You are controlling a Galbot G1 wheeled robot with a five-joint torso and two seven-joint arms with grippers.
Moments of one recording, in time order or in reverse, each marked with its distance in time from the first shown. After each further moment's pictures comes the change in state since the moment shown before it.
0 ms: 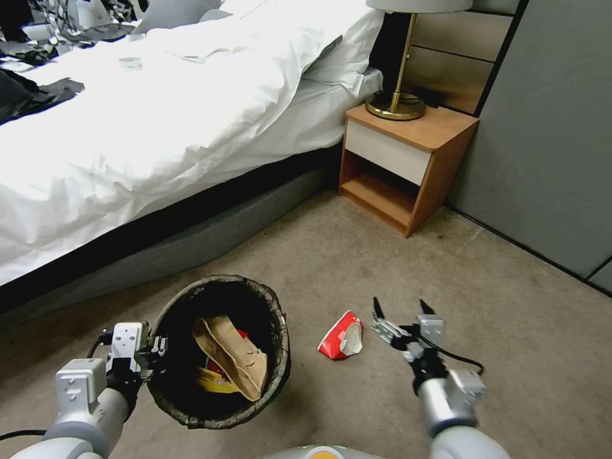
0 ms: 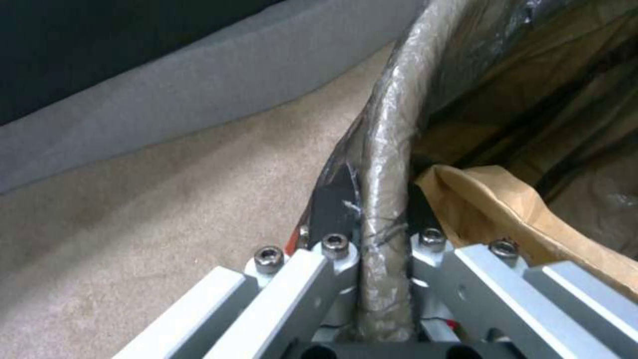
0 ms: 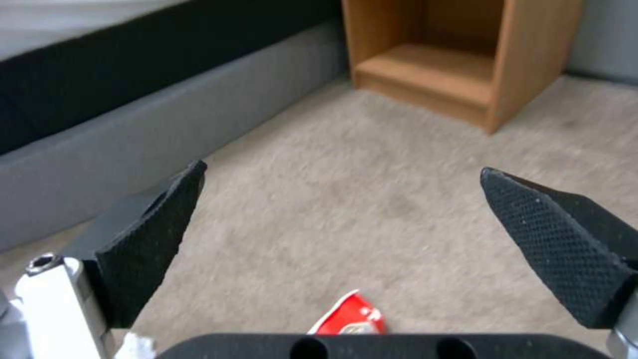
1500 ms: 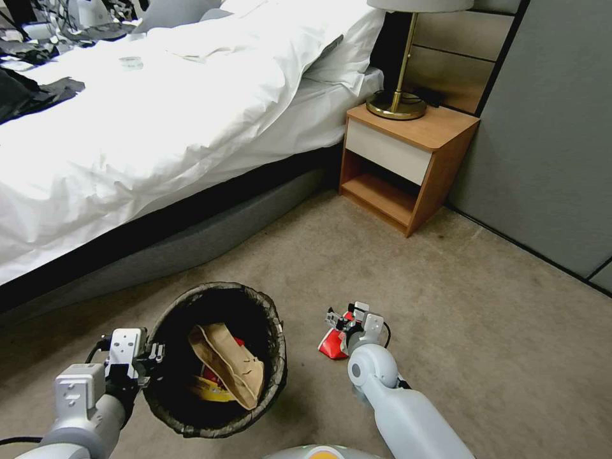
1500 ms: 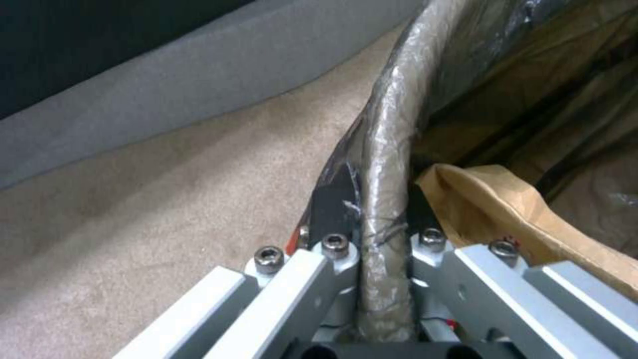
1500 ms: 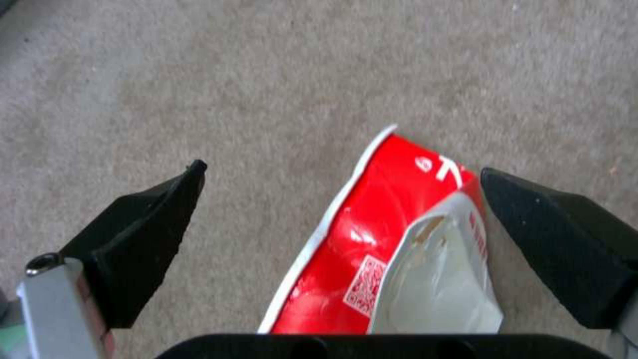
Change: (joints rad) left arm 0.022 0.012 -0.002 0.000 0.007 0.003 -0.004; right arm 0.546 0.113 -0.212 -0.729 0.408 -0.128 0.245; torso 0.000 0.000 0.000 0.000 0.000
